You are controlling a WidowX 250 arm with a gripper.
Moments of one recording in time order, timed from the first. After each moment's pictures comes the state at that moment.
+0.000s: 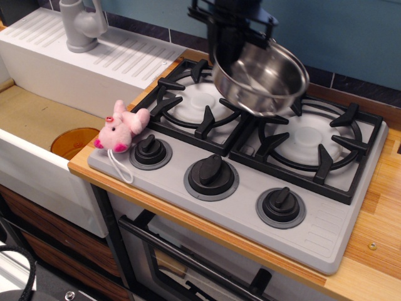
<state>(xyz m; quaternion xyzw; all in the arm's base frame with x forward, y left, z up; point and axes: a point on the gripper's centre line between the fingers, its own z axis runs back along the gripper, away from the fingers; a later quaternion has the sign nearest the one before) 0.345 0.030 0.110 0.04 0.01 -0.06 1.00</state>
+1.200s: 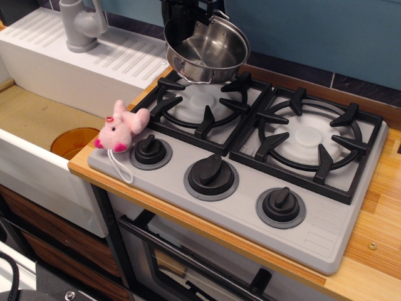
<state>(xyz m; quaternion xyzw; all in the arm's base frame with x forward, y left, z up) 0.376 0.100 0.100 0.05 -0.03 -0.10 0.99</state>
